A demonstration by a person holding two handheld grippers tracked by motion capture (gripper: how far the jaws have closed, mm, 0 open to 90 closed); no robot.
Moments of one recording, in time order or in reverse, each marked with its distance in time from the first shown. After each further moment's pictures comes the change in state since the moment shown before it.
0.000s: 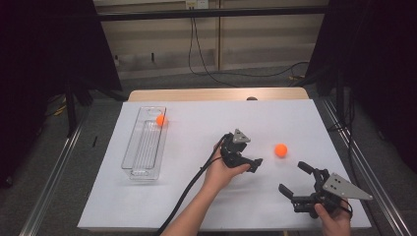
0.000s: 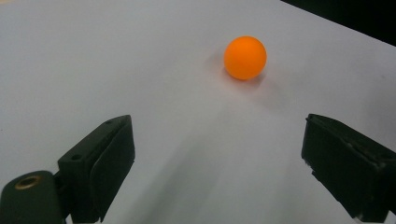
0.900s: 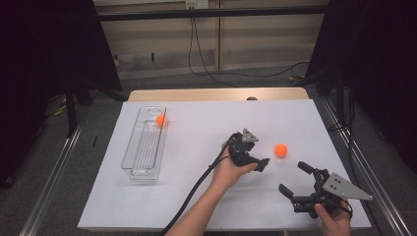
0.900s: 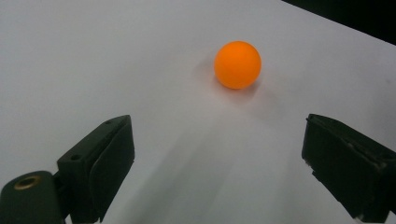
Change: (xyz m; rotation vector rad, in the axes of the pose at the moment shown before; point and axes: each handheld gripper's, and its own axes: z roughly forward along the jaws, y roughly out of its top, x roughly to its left) left arm -0.008 0.007 0.021 0.016 -0.014 0.011; right arm 0.000 0.000 0.000 -0.002 0.001 0.000
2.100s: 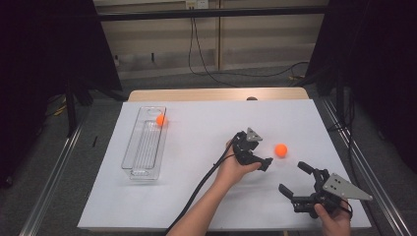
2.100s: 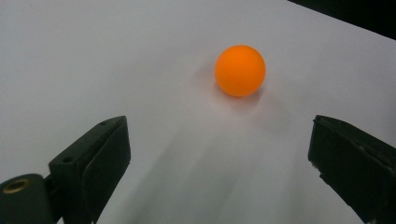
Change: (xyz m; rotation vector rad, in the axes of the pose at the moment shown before) left arm 0.000 0.004 0.014 -0.001 0.000 0.015; right arm 0.000 0.000 0.000 -0.001 -0.001 -0.002
